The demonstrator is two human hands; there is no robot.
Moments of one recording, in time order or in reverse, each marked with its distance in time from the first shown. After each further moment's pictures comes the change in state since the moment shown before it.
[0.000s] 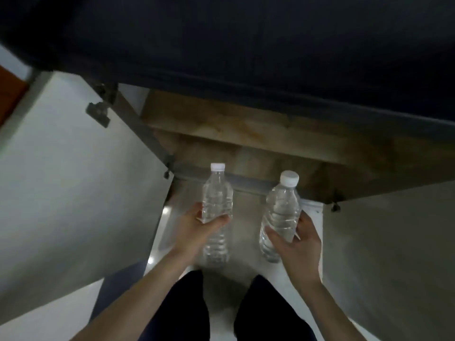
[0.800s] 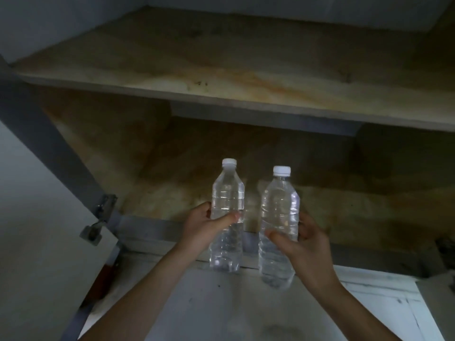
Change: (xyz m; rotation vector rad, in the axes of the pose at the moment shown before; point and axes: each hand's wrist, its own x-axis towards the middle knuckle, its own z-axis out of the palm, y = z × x) left_hand 0.344 -0.135 0.116 -0.065 -0.096 0.324; right_hand 0.267 0.236 0.143 0.083 -0.071 -0.369
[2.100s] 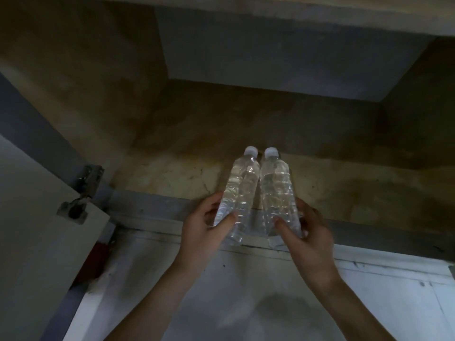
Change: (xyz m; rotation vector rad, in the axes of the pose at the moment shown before) left_hand -0.005 -0.080 0.013 -0.165 0.062 0.204; right_hand 0.005 0.080 0.025 -0.247 0.042 -0.052
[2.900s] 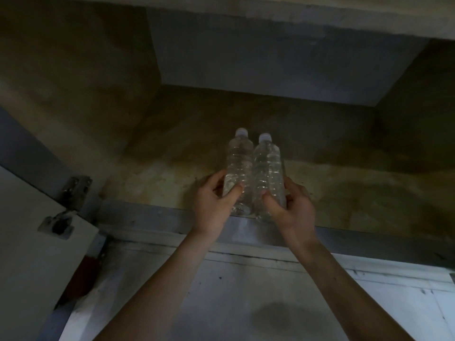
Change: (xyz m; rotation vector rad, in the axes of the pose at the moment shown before) left_hand 0.071 0.010 0.035 0.008 0.069 0.057; right_hand 0.064 -0.014 0.019 0.007 0.037 -0.084
